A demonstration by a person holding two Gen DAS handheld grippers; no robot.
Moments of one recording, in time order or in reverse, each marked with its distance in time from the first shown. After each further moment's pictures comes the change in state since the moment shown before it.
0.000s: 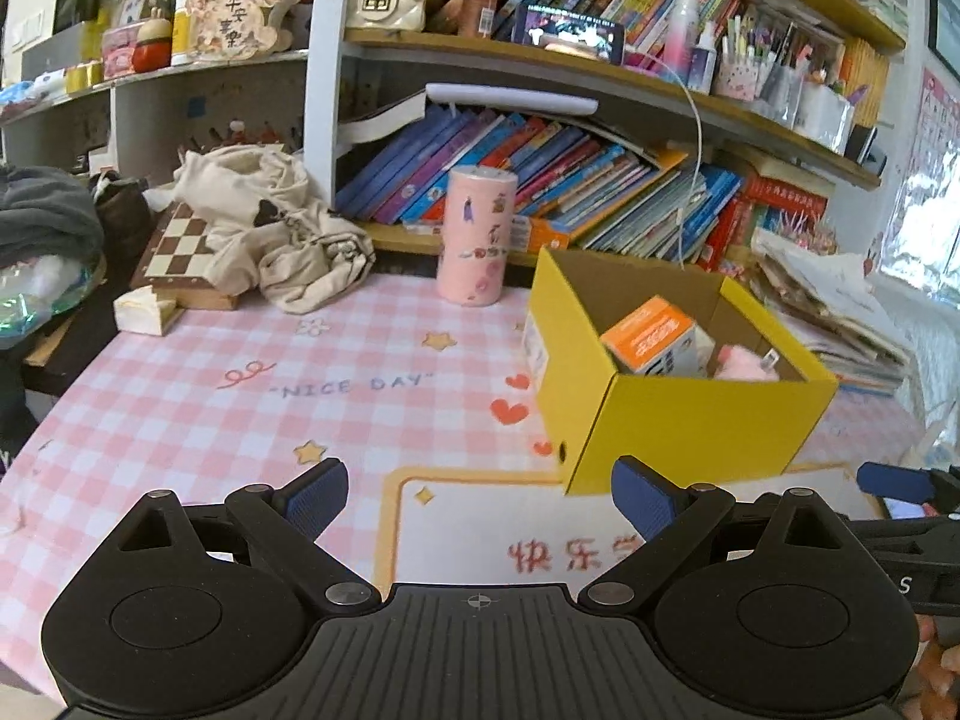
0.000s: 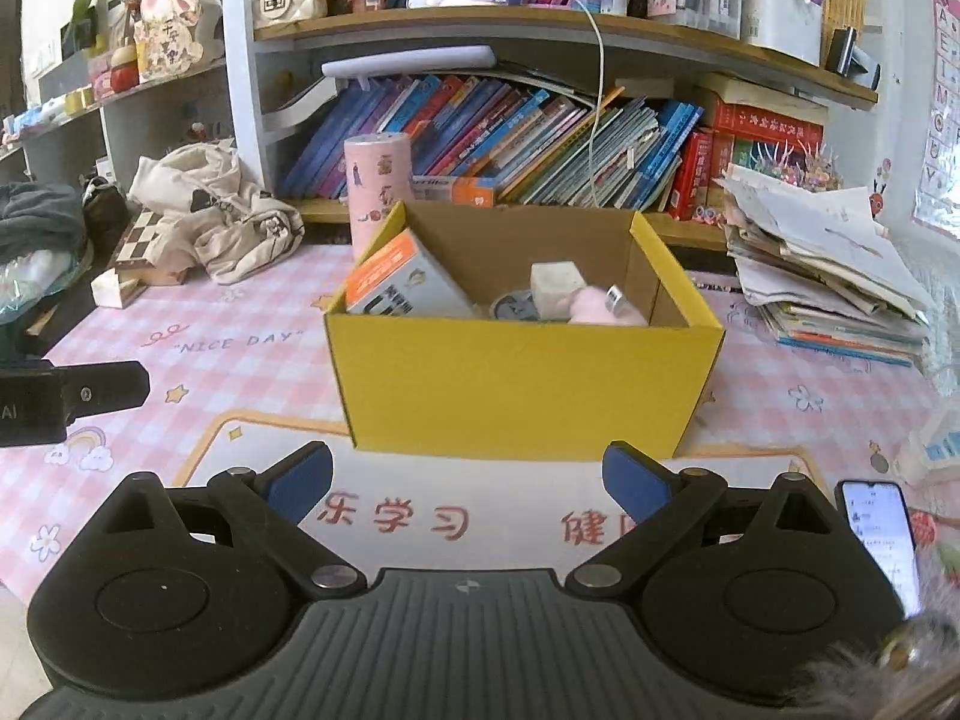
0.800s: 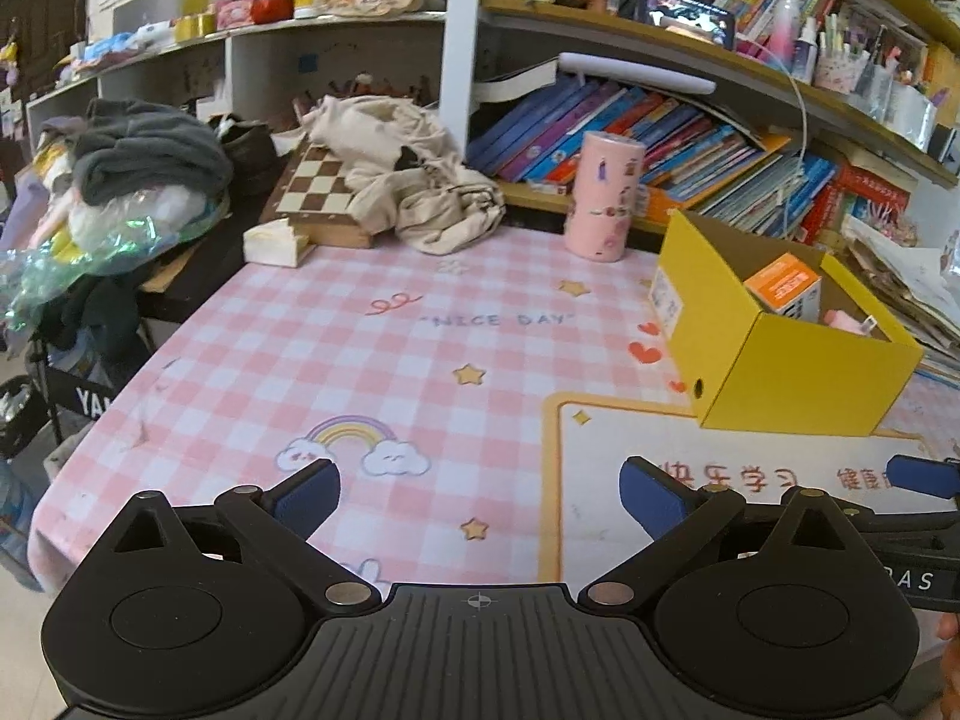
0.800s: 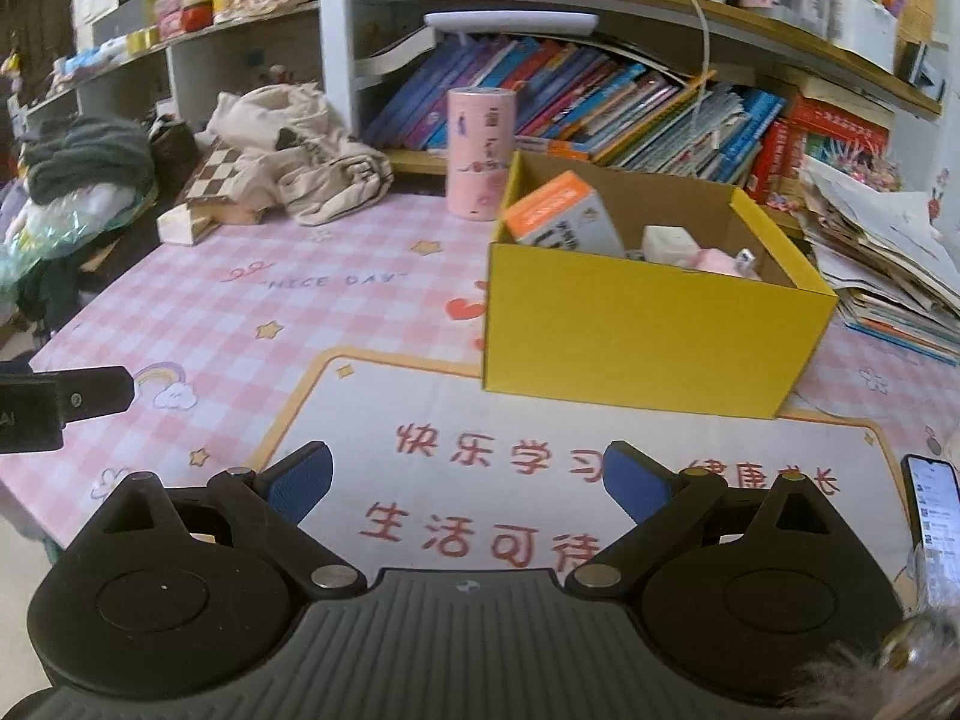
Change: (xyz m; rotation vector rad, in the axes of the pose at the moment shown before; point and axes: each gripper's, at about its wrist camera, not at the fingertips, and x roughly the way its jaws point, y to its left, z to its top) left arm -0.032 0.070 -0.036 -0.073 0.053 0.145; right arm 0.001 0.078 -0.021 -0.075 0.061 0.063
